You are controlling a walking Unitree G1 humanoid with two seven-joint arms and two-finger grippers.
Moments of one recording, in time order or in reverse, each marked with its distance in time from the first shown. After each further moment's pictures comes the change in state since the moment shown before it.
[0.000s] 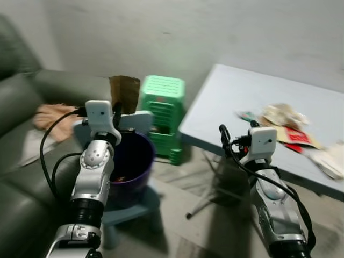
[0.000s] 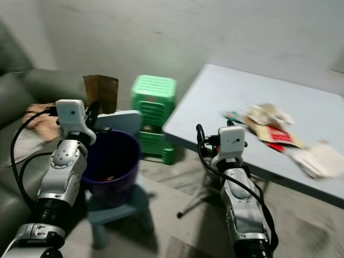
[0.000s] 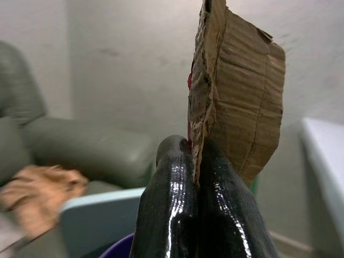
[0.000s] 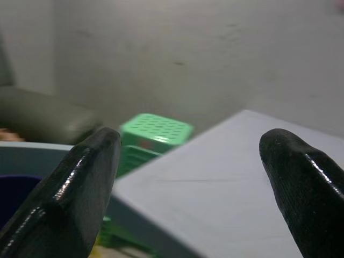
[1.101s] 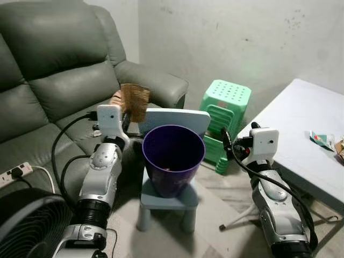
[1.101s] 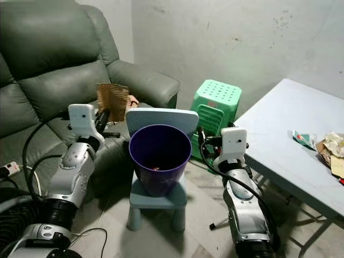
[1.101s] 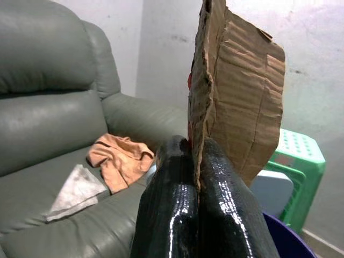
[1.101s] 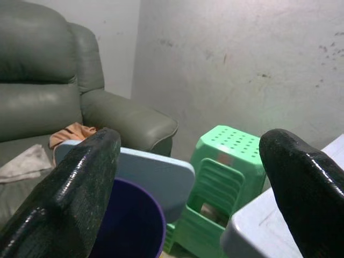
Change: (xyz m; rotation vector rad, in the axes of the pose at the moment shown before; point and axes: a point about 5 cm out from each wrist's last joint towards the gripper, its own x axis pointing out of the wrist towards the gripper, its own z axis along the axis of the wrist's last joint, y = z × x) left arm 0.000 -0.007 -0.010 -0.037 0.089 -0.017; right arm -0.003 -0.003 -0.004 0.015 0.022 0.010
